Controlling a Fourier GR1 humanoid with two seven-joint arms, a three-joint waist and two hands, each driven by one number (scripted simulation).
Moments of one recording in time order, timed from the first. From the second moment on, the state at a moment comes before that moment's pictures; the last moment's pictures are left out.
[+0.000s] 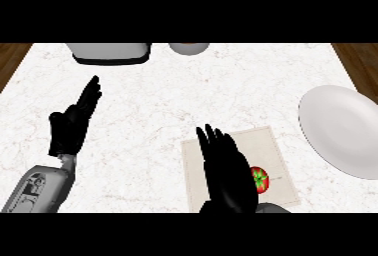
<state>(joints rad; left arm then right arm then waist) -0.26 0.34 -0.14 -1.39 0.08 0.18 0.08 -0.44 -0.23 0.87 -1.78 0.65 0.05 1.13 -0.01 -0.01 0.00</state>
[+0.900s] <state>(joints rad) -0.25 0.31 -0.13 -1.41 0.05 0.17 0.09 -0.38 -0.20 0.78 -1.65 0.57 0.23 1.11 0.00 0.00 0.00</state>
